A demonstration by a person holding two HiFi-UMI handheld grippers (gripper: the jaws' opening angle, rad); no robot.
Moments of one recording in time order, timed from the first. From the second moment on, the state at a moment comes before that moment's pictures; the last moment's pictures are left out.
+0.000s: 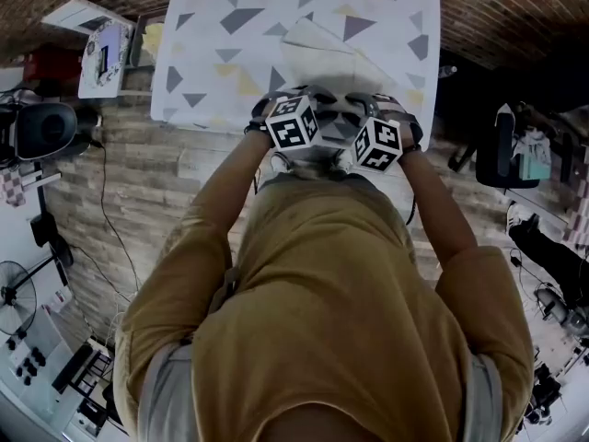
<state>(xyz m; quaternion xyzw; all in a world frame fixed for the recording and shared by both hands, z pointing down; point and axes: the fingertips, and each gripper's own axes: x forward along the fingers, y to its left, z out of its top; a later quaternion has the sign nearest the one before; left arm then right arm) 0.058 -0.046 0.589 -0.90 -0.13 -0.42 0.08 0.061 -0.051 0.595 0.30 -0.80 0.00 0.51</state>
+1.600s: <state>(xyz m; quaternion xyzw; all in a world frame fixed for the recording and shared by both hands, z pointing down) 0.070 -0.104 0.602 -0.88 -0.16 -0.43 -0.14 0.085 -0.072 0.611 0.26 -0.82 0.38 0.34</state>
